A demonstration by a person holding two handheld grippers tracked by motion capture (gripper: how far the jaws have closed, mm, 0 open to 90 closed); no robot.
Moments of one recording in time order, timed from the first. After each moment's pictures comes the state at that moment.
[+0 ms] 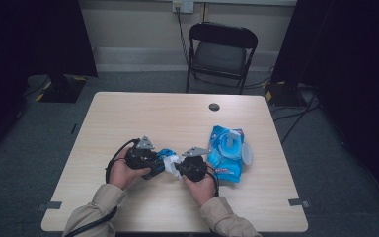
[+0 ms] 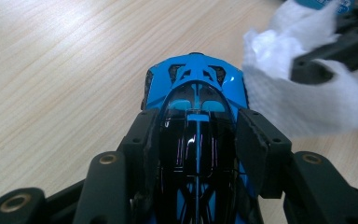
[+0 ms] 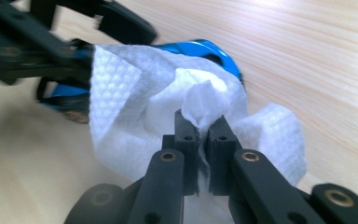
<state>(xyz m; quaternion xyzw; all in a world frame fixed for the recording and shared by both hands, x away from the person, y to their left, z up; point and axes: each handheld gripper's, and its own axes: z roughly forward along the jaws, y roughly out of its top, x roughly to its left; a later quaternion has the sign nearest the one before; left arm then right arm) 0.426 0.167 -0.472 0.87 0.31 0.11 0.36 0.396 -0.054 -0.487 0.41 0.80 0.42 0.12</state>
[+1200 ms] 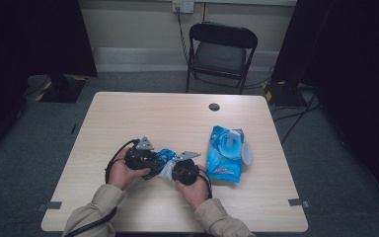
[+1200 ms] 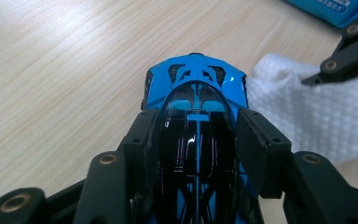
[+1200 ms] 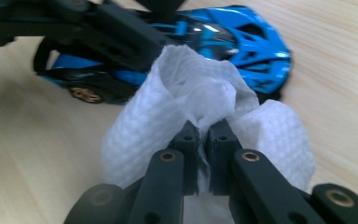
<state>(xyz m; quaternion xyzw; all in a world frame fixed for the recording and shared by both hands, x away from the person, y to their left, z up) 0.425 0.168 -0.472 0.87 0.30 0.12 0.36 0.391 -0.030 -0.501 0.38 0.83 0.39 0.10</state>
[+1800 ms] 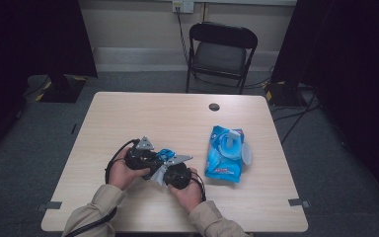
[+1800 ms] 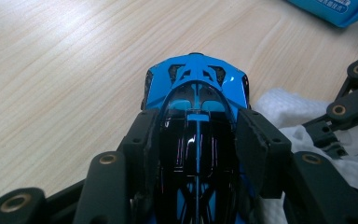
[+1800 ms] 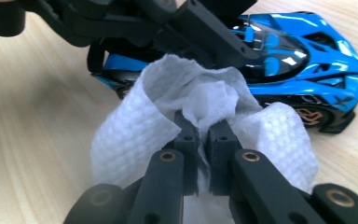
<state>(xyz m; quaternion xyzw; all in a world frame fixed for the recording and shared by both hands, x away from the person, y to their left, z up) 0.425 0.167 -0.472 0.87 0.31 0.11 0.36 0.381 -0.010 -0.502 0.35 0.84 0.41 0.08</state>
